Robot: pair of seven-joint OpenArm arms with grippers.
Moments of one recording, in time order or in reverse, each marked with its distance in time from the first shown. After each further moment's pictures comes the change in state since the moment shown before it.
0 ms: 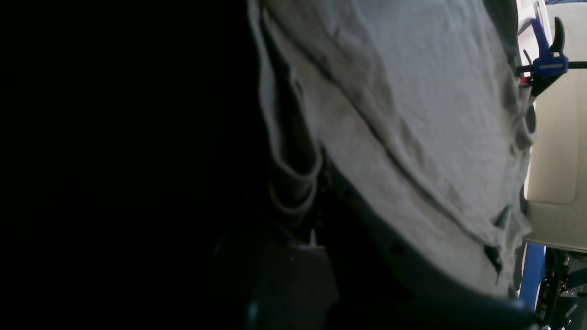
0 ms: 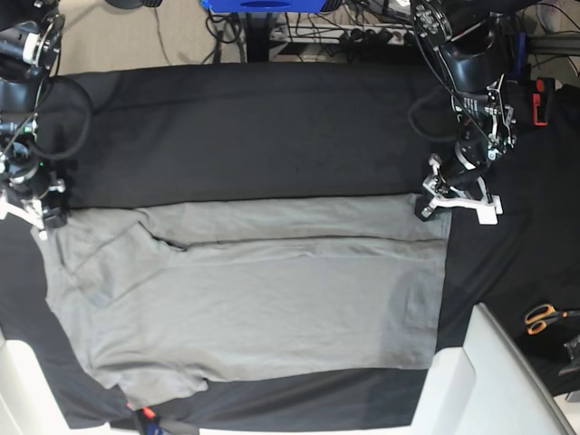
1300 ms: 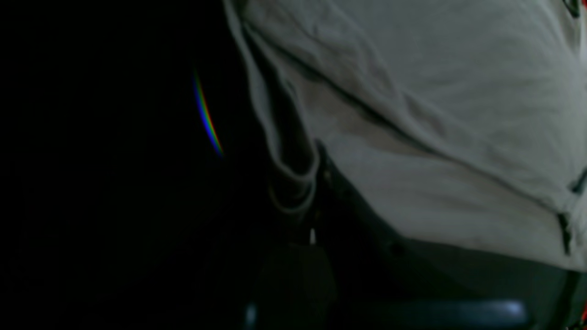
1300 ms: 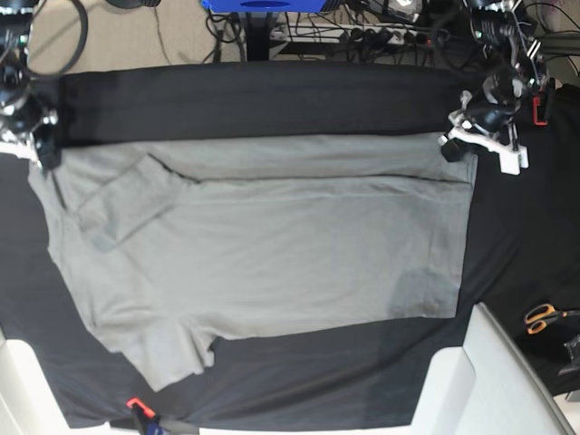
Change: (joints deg) left arm 22.6 -0.8 0.4 29.1 -1.7 0.6 7.6; right arm -28.3 -1.3 0.0 34.3 8.7 -6.0 -5.2
